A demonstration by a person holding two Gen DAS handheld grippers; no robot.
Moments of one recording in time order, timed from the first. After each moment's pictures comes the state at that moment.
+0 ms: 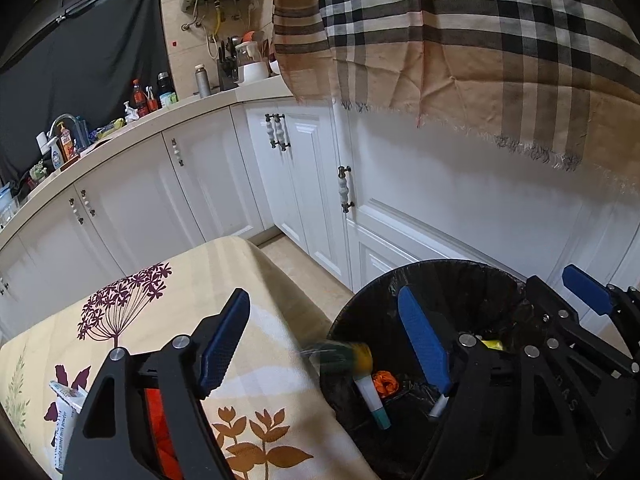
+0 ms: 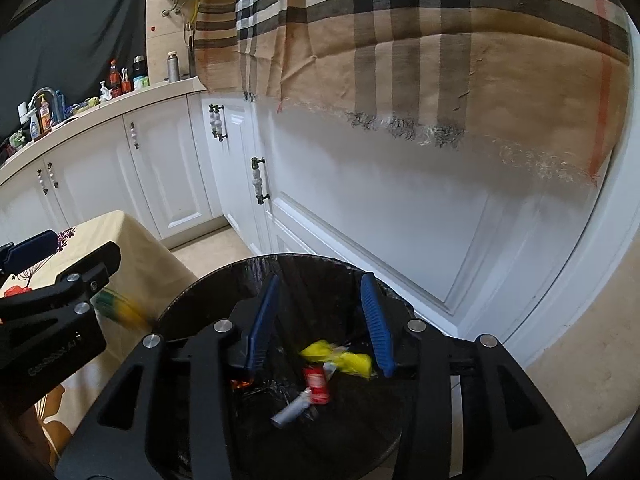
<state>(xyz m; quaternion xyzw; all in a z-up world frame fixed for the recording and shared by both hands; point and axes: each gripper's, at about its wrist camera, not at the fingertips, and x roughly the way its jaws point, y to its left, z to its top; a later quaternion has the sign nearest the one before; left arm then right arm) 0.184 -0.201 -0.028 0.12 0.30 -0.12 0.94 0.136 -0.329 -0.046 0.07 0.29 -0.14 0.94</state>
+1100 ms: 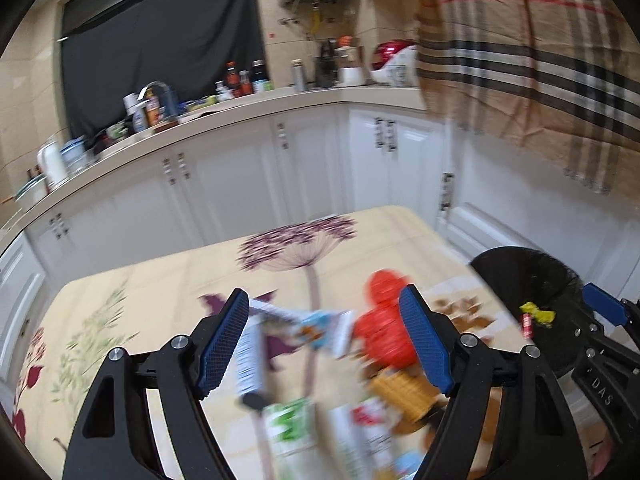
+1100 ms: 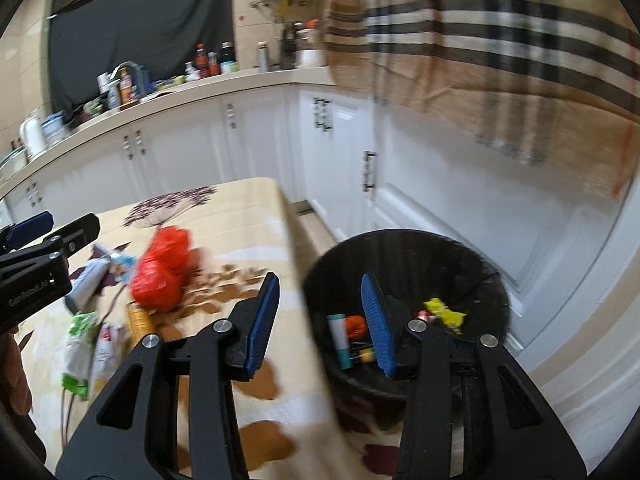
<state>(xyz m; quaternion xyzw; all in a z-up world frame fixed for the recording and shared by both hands) 0.093 -0.027 0.015 0.07 0.29 0.01 0.95 0.069 -0.206 -0.007 0.04 0.30 0.00 0.95</state>
